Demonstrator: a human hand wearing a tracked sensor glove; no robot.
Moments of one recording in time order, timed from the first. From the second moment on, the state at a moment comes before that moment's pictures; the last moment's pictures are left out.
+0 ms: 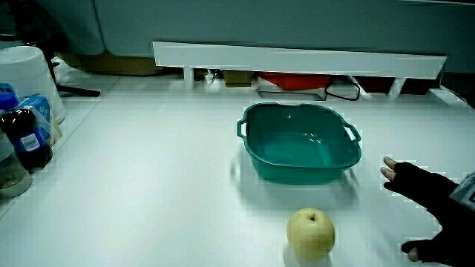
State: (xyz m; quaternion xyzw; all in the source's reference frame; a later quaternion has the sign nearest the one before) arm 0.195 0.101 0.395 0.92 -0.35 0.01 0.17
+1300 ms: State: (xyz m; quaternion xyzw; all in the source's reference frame) arm 0.055 0.066 0.386 0.82 -0.53 0.00 0.22
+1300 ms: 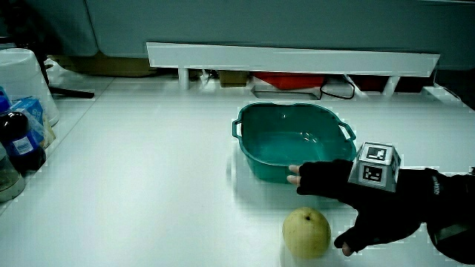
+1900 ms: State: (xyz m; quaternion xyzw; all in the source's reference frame) arm 0.027 0.081 0.407 0.79 -0.55 -0.05 0.25
